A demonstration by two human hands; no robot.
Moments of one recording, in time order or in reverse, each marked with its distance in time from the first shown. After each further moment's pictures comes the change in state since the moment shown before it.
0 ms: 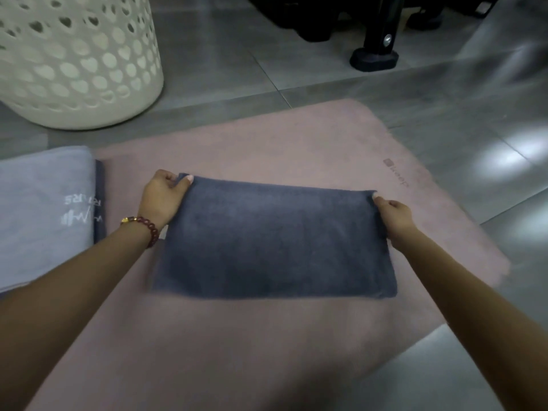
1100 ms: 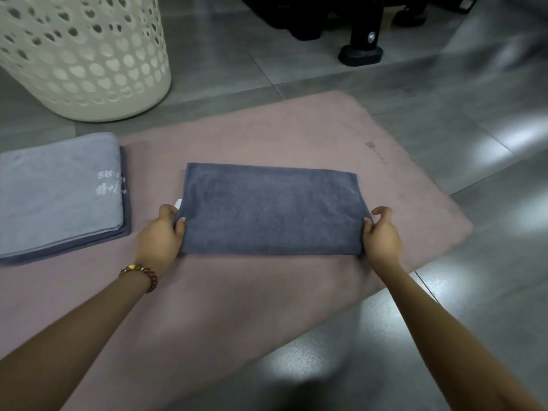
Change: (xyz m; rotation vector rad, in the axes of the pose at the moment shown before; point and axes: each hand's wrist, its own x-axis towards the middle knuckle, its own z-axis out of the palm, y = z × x) left_hand -0.138 -0.044 -0.040 0.362 0.000 0.181; right_hand -0.097 0.079 -0.022 -0.454 0.208 -0.291
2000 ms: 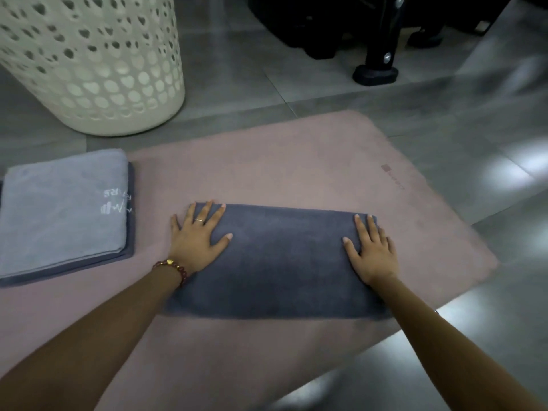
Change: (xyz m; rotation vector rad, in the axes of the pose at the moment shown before) left_hand 0.049 0.013 0.043 0.334 -0.257 0.253; right_hand 0.030 -0.014 0.033 -0.423 -0.298 -0.243
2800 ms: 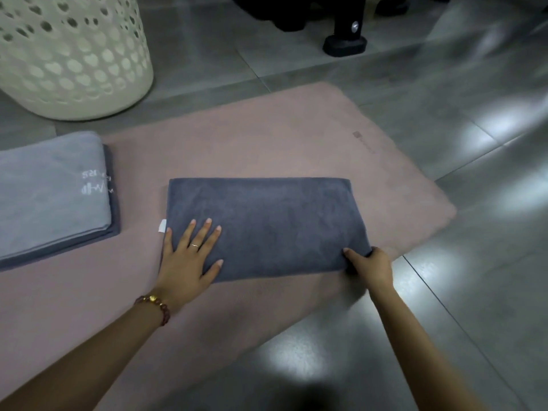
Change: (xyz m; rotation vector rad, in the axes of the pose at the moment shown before) left_hand -0.103 0.018 0.018 0.135 0.052 0.256; right_hand -0.114 0.011 -0.008 0.729 0.081 0.519
